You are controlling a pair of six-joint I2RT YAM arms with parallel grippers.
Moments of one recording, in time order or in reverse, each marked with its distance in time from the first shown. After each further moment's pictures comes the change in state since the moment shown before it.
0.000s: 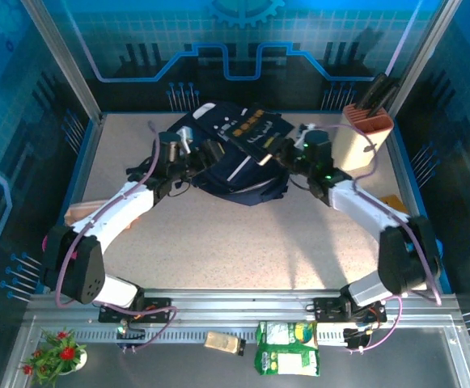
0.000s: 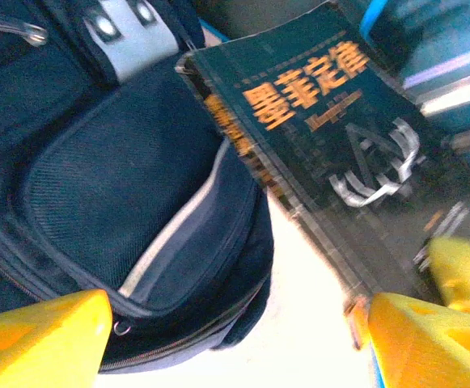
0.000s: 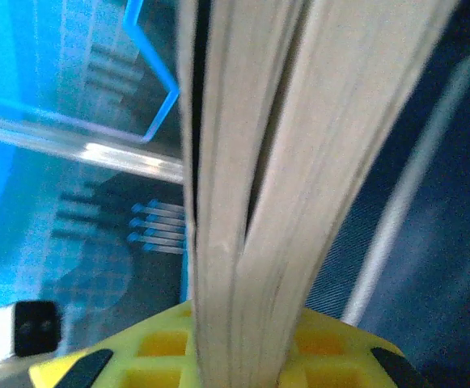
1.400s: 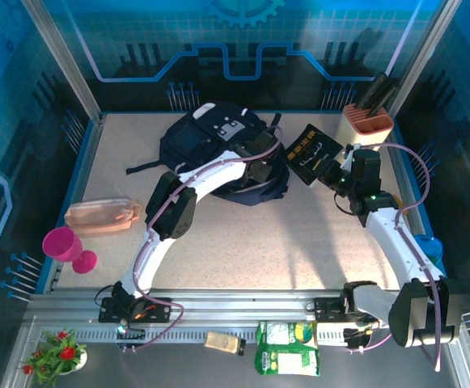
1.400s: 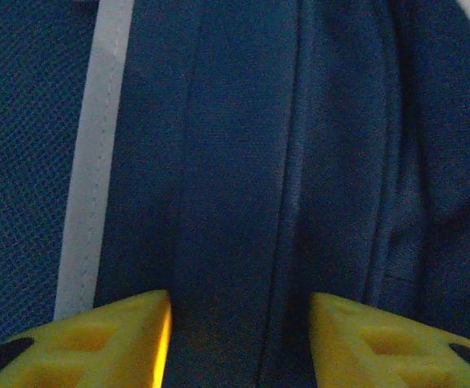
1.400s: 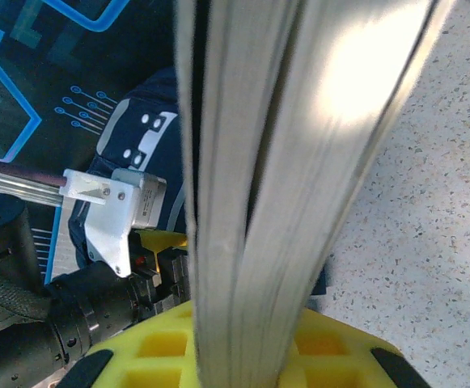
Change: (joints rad) left arm -0.330 0.881 0.961 -0.643 -0.534 0.648; right arm -0.289 -0.317 -0.168 -0.363 -0.043 -0.301
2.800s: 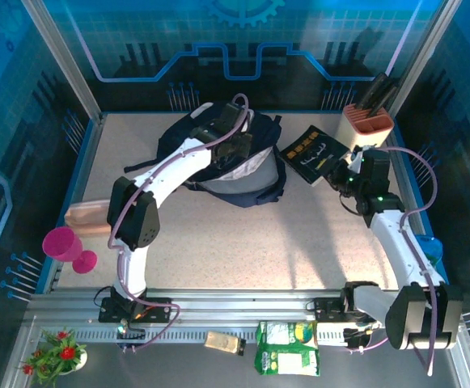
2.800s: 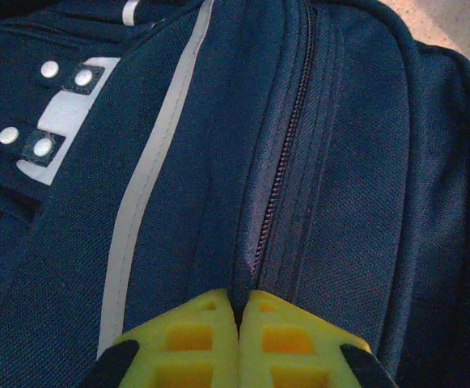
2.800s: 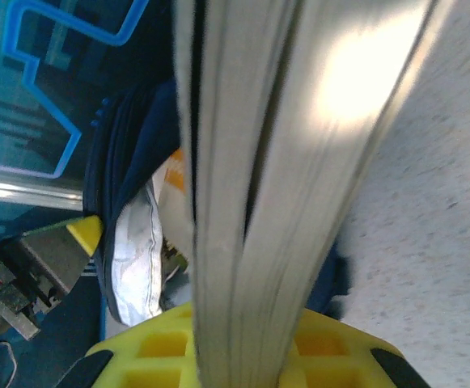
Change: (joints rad) left arm 0.121 -0.338 -0.159 0.121 0.098 -0.030; right arm -0.055 -0.006 -0.012 0.019 -0.151 0.137
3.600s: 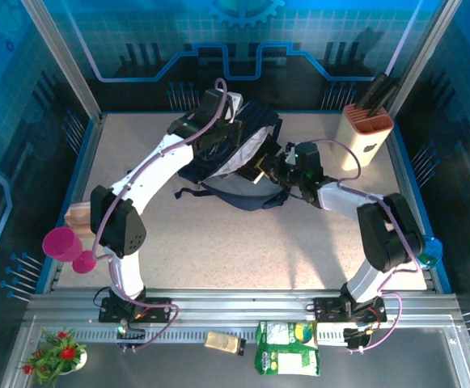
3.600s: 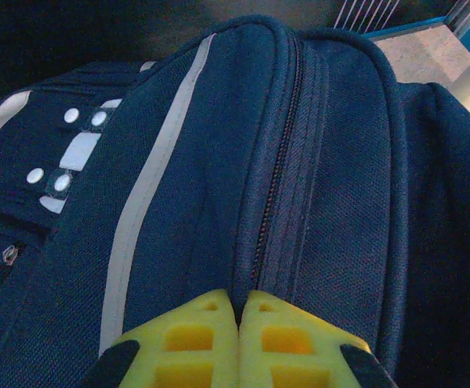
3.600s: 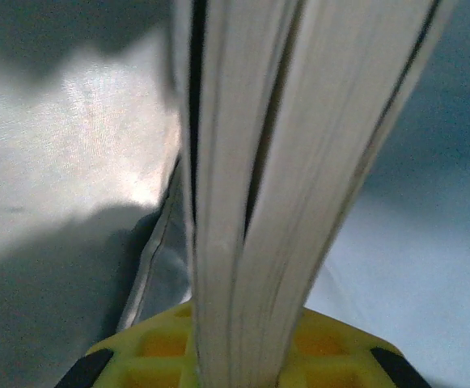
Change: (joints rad) left arm 0.056 -0.121 -0.004 -0.002 0.123 -0.021; right arm 0.366 0.581 0.137 0.519 0.007 0.262
